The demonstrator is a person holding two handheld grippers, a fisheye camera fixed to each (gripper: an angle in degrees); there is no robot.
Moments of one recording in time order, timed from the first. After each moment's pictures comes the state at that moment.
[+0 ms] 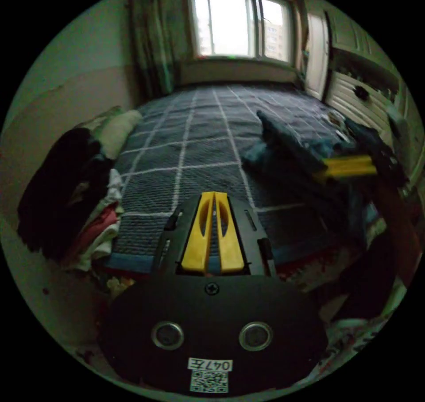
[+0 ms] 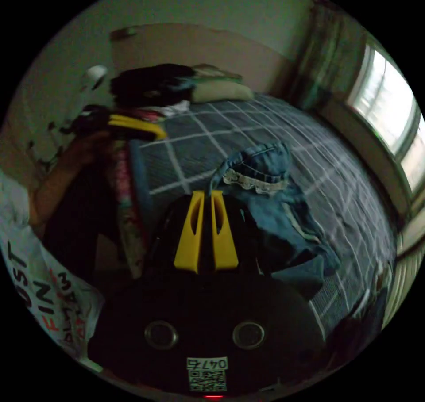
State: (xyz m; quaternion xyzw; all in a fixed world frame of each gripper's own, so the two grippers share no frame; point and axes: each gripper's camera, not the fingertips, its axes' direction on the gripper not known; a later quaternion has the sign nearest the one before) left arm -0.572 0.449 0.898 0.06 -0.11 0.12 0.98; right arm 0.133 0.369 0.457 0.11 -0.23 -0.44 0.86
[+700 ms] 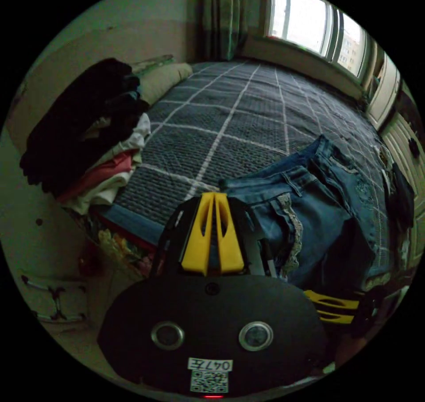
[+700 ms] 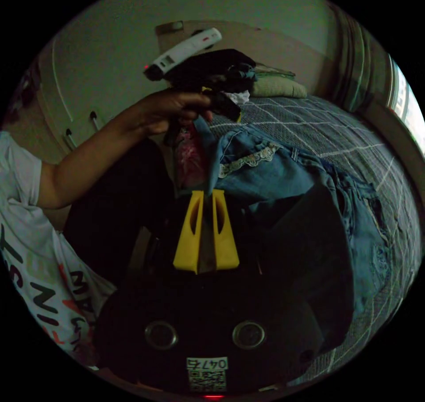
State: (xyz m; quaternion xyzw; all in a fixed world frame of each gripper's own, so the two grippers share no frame) left arm -0.646 0.460 0.955 -0.04 -0.16 -0.06 0.98; right arm 0.049 0.494 0.502 0.08 -0.35 -0.47 0.81
